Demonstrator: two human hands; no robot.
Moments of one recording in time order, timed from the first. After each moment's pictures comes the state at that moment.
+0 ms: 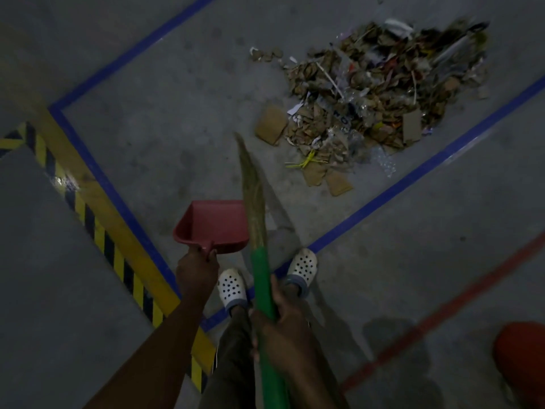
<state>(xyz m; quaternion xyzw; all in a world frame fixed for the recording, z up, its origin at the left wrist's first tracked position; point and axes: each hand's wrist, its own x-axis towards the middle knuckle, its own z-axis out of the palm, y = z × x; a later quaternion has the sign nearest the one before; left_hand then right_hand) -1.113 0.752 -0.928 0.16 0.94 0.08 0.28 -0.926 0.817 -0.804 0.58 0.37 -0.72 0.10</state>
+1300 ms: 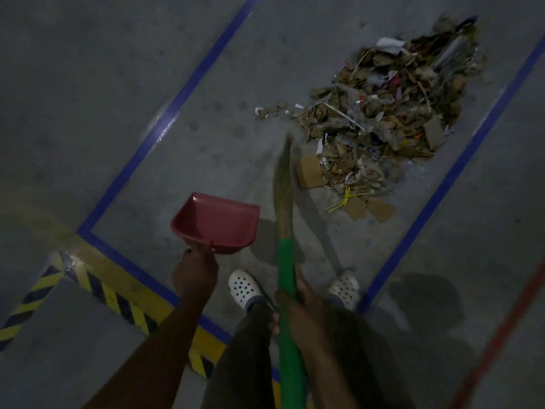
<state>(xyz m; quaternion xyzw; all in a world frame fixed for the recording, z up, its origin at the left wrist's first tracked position) -1.472 0.898 -0.934 0.36 0.89 -0.05 0.28 -1.261 0.908 -0.854 0.68 0.18 -0.70 -0.11</state>
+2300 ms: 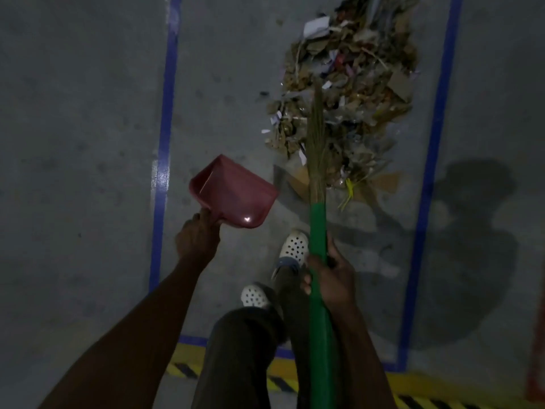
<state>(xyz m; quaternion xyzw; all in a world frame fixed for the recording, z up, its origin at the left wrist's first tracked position) -1.580 1.213 -0.930 0.67 0.70 -0.13 0.22 -1.330 1.102 -0.835 0.67 -0.05 -0.60 -0.42</state>
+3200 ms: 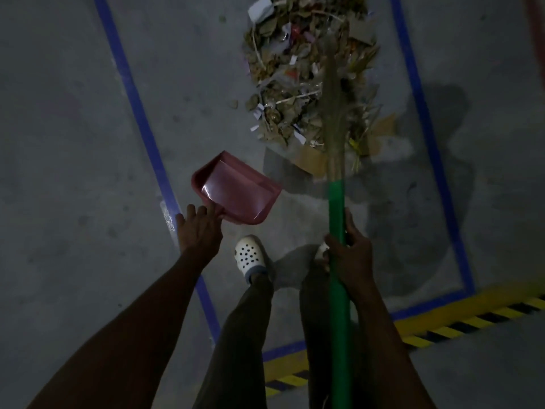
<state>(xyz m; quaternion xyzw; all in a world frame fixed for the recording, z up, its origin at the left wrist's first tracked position) -1.695 1.326 -0.939 0.87 0.43 -0.24 0.08 -1.478 1.115 -0.867 0.79 -0.08 -0.42 -0.44</state>
